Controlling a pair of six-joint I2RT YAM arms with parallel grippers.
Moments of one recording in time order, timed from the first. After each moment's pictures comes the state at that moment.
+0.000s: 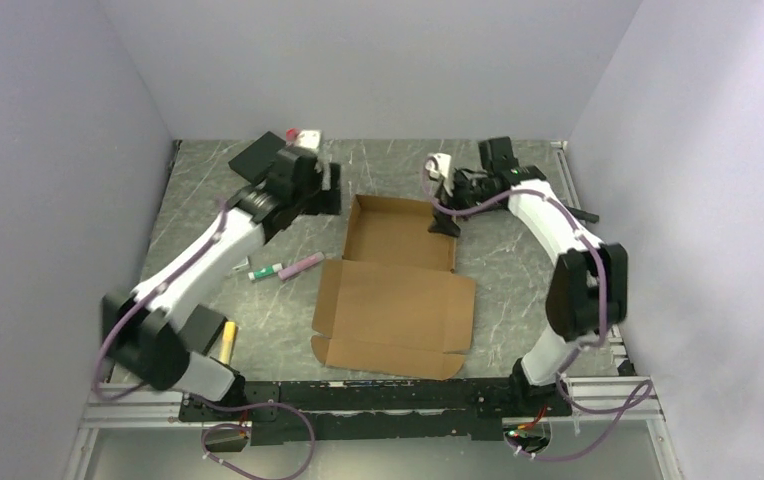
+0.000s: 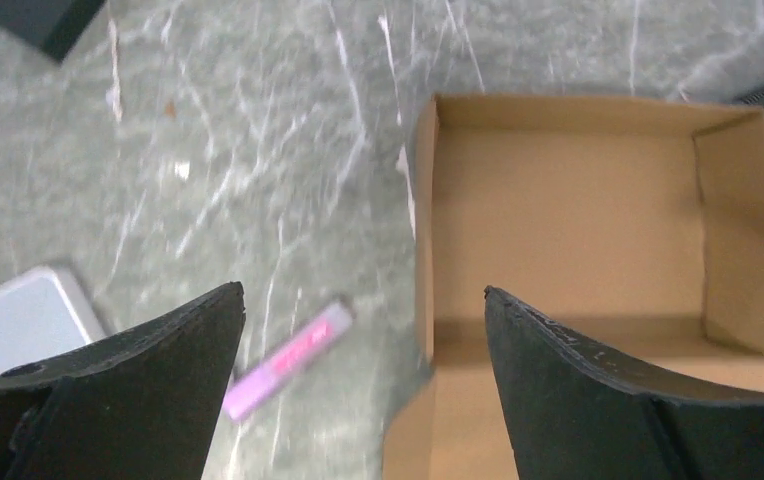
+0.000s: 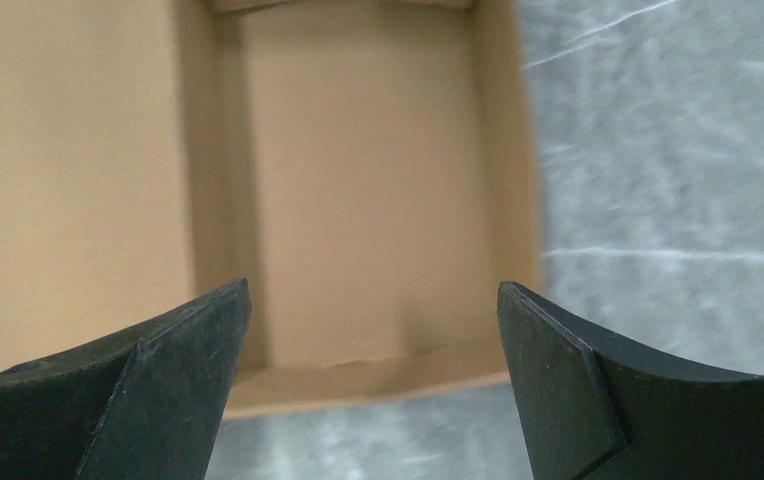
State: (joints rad) left arm -0.54 1.58 1.43 -0.53 -0.28 -0.31; right arm 0.17 1.60 1.26 -0.65 -0.82 -0.95
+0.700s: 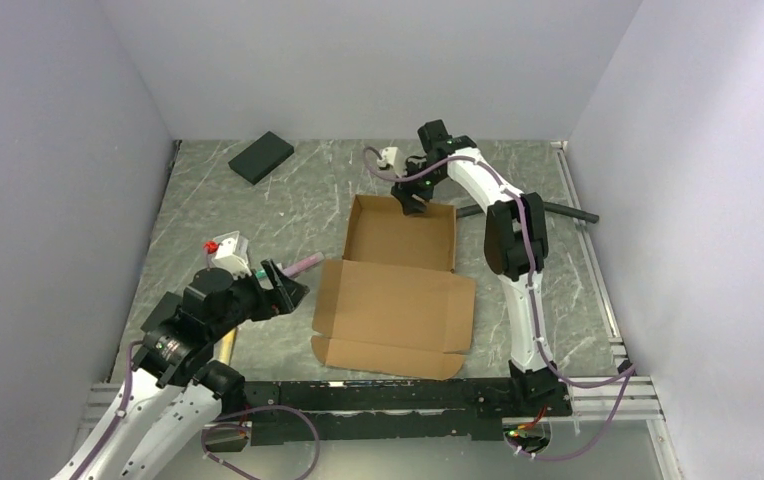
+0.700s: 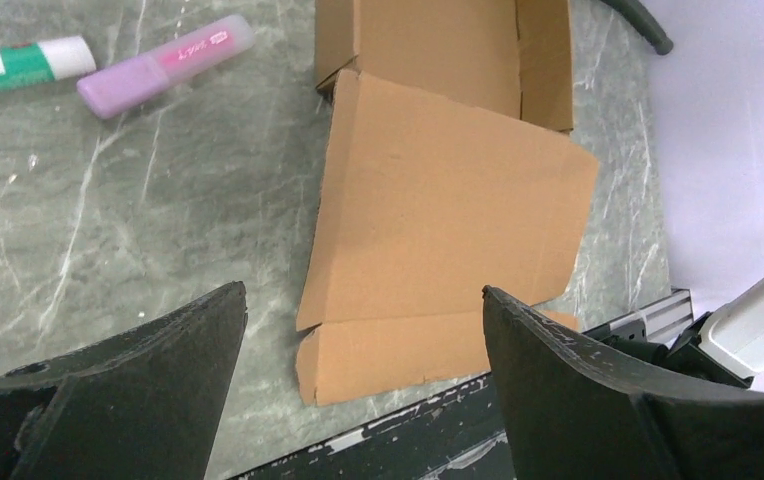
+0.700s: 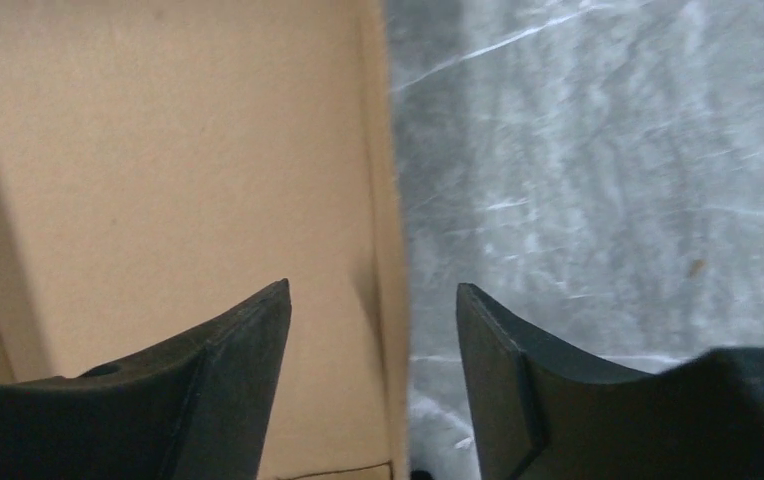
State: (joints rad) left arm -0.50 0.45 0.62 -0.63 0.03 -0.72; right arm 0.34 2.30 2.00 -0.88 -0.52 -0.92
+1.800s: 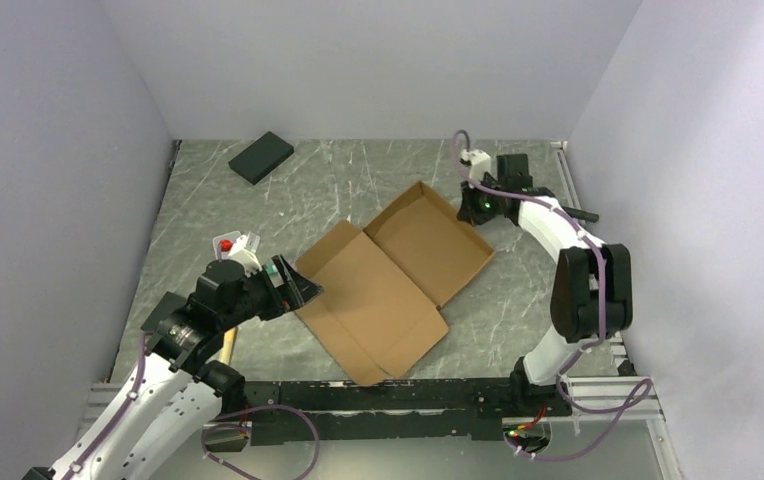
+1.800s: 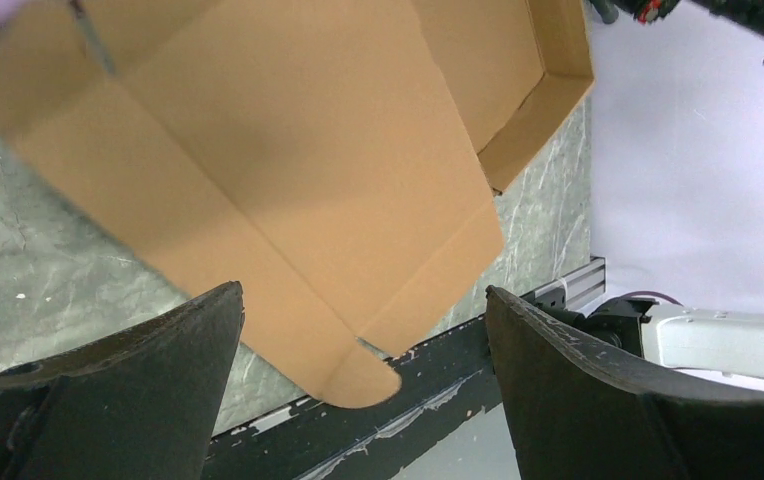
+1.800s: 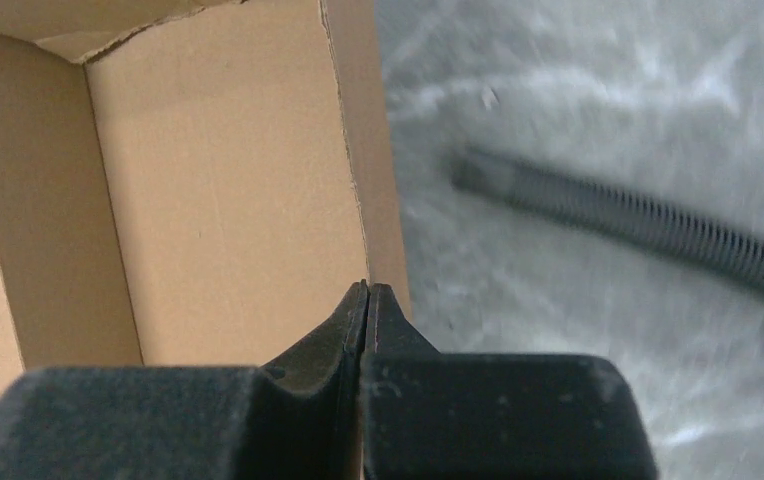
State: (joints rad) left arm -0.50 0.53 0.59 -0.57 0.16 -0.86; right arm 0.12 1.69 1.22 -0.38 -0.47 -0.30
